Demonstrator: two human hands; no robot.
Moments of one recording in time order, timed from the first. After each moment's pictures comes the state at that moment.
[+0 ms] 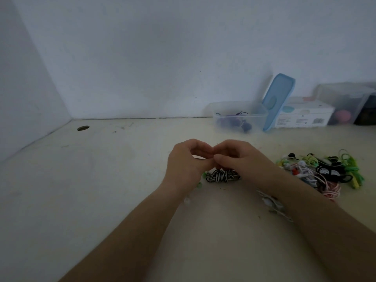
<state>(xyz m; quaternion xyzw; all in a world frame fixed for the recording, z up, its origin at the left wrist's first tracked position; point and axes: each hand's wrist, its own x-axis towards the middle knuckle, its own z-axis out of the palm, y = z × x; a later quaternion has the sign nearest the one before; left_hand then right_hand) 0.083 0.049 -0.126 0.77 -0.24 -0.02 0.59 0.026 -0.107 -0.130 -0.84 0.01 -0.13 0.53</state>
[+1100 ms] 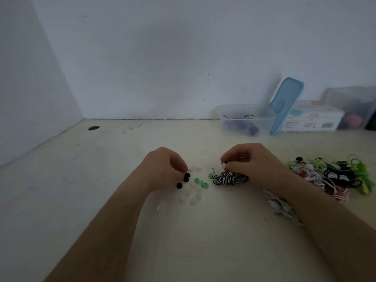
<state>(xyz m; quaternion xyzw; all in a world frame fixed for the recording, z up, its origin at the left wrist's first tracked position) 0.113 0.111 -0.108 0.93 -0.24 -0.07 0.28 0.017 -0.109 -0.122 -0.85 0.05 -0.12 0.50</state>
